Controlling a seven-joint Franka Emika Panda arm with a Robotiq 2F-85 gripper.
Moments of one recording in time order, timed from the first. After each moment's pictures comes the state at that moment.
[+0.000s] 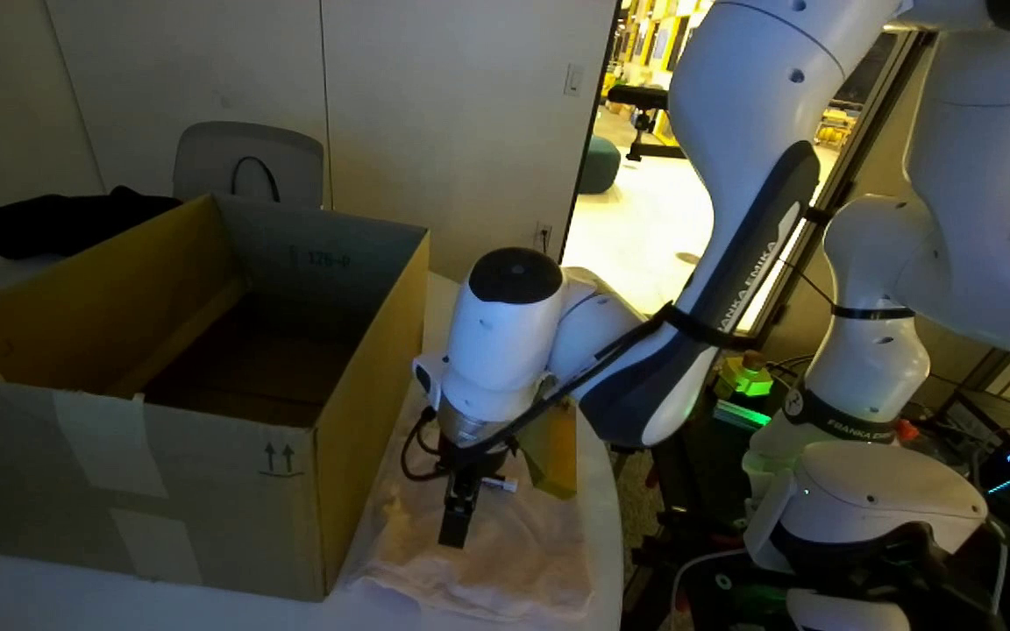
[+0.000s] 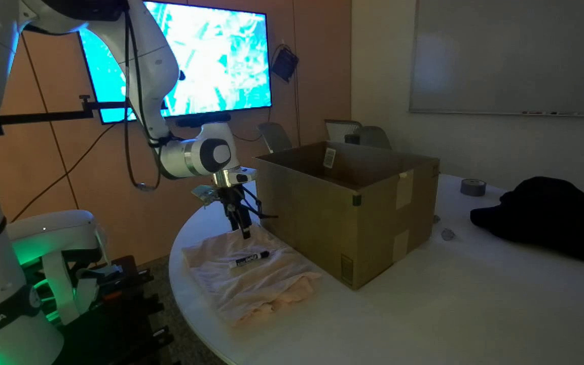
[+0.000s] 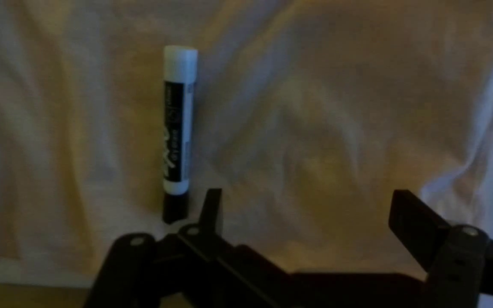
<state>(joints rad) 0.41 0.43 -0.04 -2.32 -0.35 2.77 0.66</state>
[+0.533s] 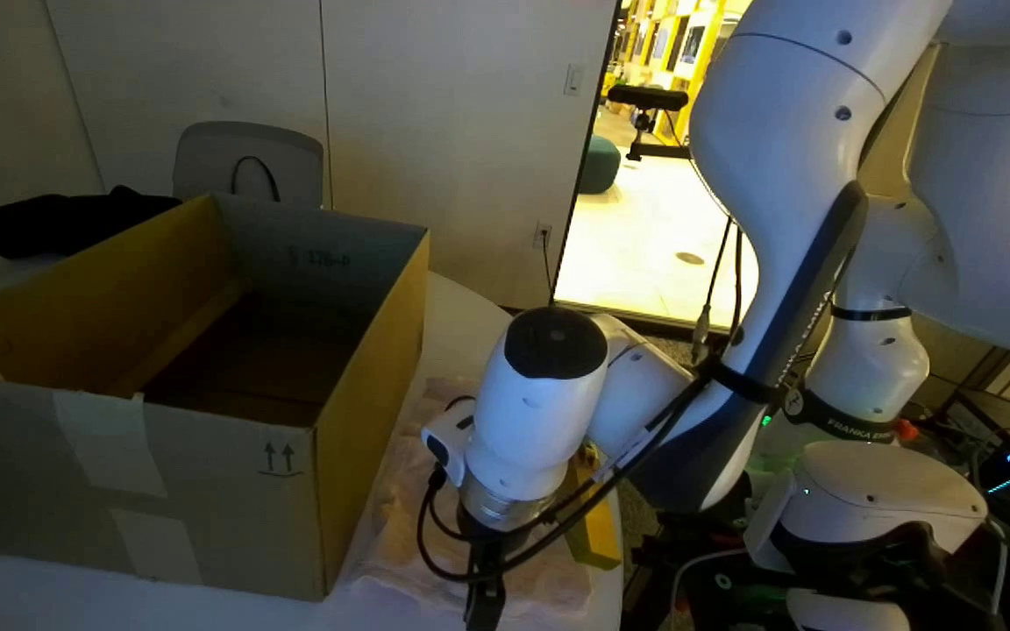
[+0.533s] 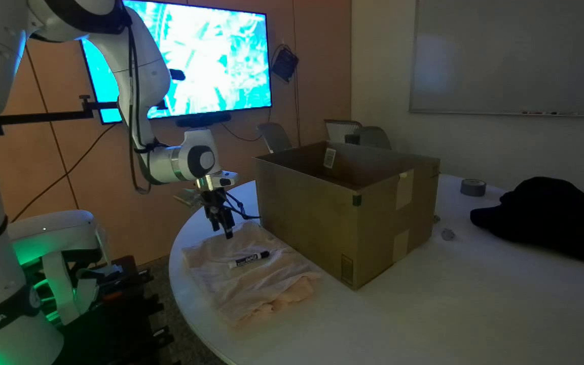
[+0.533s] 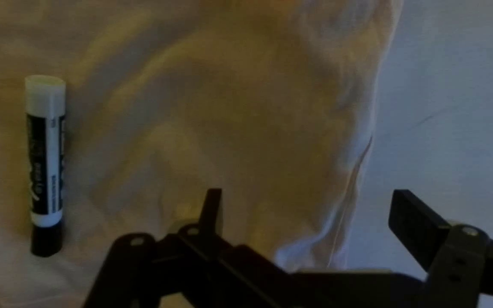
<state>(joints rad) 0.50 0.48 0.00 -2.32 -0.35 2.82 0.66</state>
